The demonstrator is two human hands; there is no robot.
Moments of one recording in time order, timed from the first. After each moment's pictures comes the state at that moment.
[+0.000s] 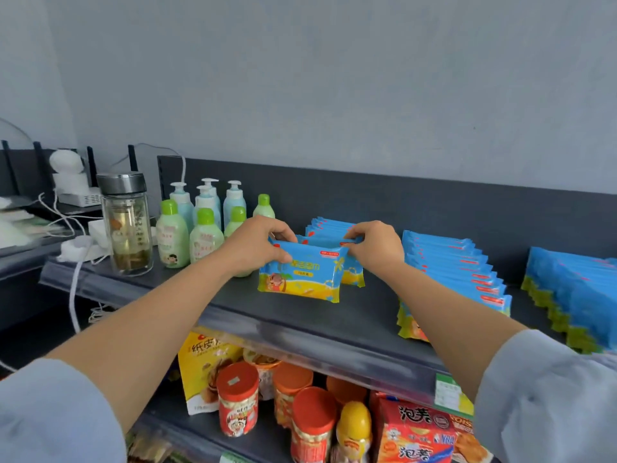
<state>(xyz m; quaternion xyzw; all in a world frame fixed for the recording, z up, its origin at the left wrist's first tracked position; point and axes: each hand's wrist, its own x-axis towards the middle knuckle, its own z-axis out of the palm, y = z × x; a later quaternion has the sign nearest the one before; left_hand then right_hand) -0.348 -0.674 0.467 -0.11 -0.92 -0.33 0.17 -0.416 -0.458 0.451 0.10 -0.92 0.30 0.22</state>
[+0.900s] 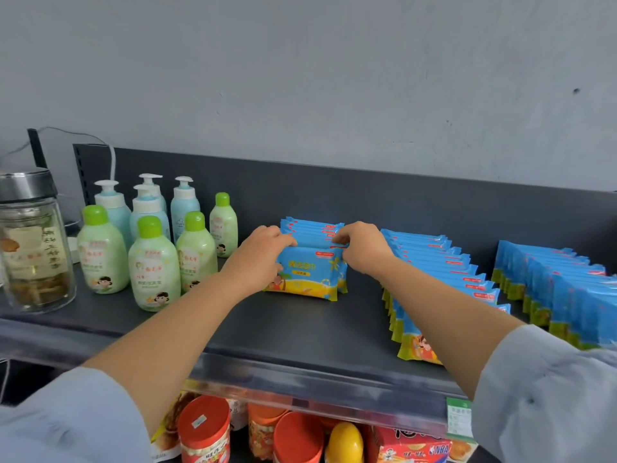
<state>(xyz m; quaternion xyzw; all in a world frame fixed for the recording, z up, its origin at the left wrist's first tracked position) -0.441 -0.656 0.428 -0.21 -0.95 -0.12 0.22 -0.455 -0.452 0.454 0.09 -0.97 0.18 0.16</state>
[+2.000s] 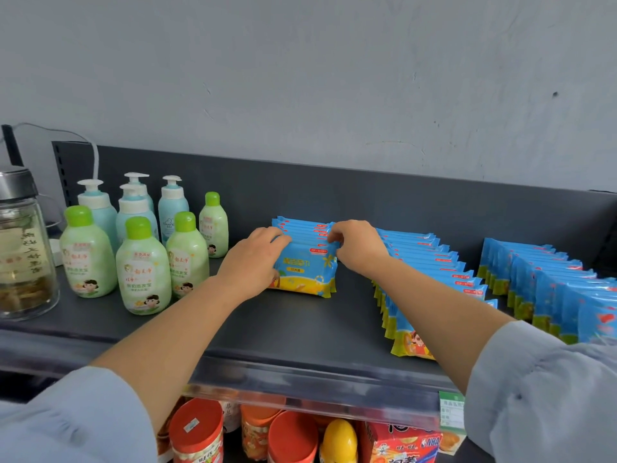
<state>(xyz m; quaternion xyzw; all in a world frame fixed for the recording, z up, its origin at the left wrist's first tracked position) -0.443 -0.652 0.423 -0.21 -0.95 -0.02 0.24 -0.447 -0.453 0.457 0.08 -0.97 0.14 0.18</state>
